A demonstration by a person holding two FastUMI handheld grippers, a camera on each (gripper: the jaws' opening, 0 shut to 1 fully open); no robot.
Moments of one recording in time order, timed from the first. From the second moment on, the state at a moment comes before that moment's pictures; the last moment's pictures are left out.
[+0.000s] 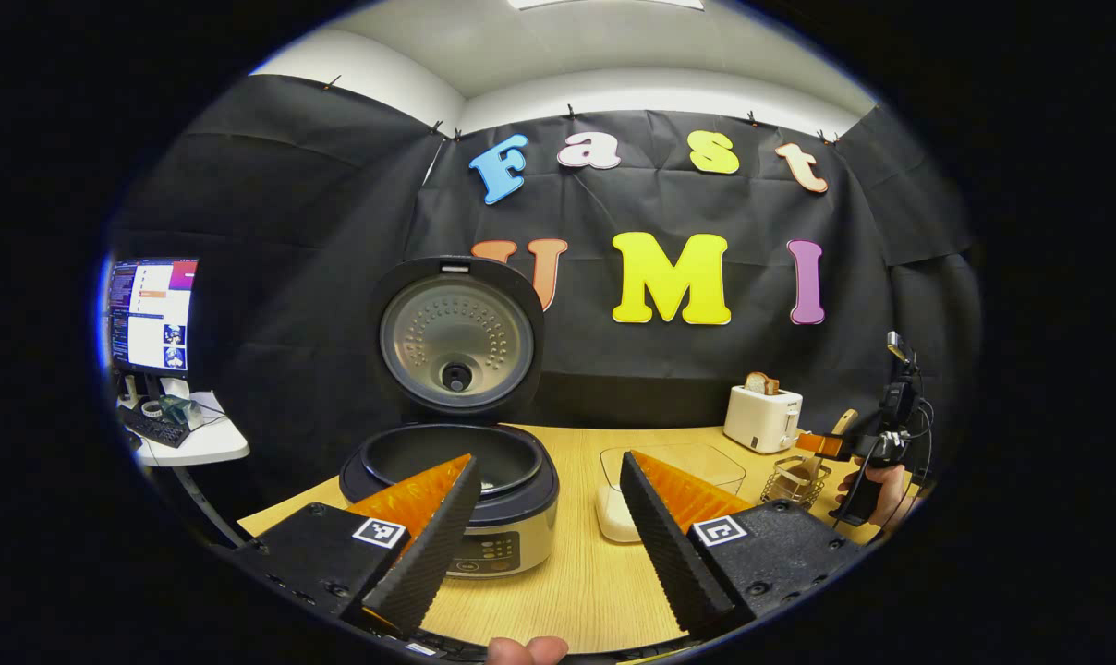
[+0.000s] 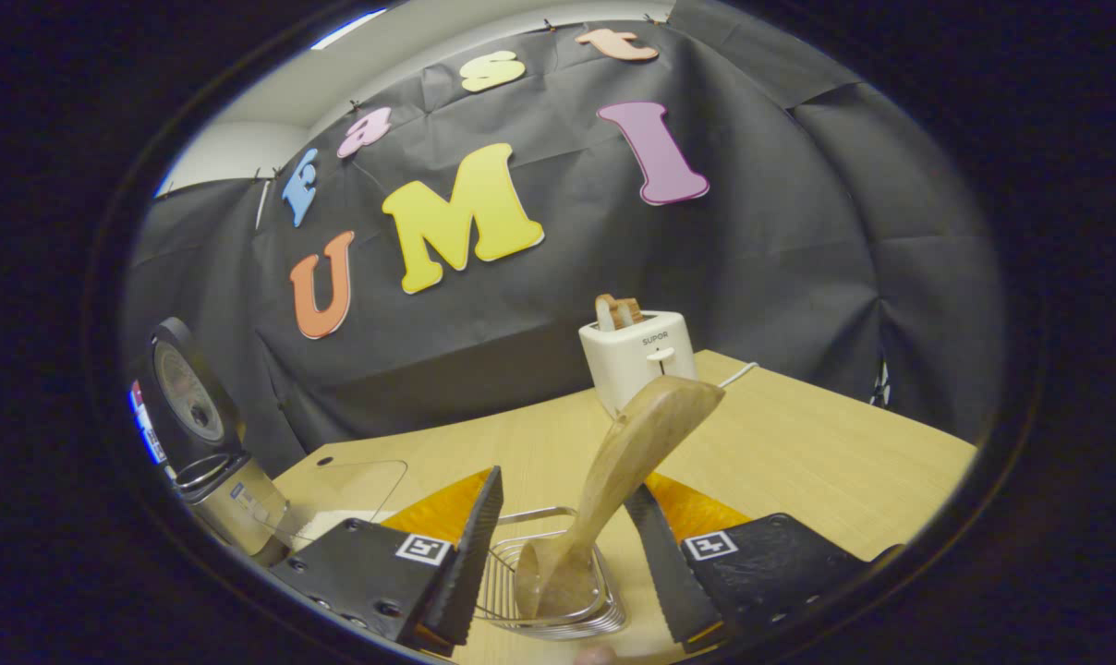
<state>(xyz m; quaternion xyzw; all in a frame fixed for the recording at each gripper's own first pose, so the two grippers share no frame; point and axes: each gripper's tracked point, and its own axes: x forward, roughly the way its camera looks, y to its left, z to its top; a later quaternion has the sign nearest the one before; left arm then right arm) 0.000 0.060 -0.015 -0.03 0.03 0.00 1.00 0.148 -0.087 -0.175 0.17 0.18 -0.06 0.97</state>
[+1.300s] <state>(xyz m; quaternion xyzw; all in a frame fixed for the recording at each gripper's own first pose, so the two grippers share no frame) 0.162 0.167 0.179 0.04 0.03 0.06 1.00 0.028 -0.015 -0.062 0.05 0.10 0.13 0.99</state>
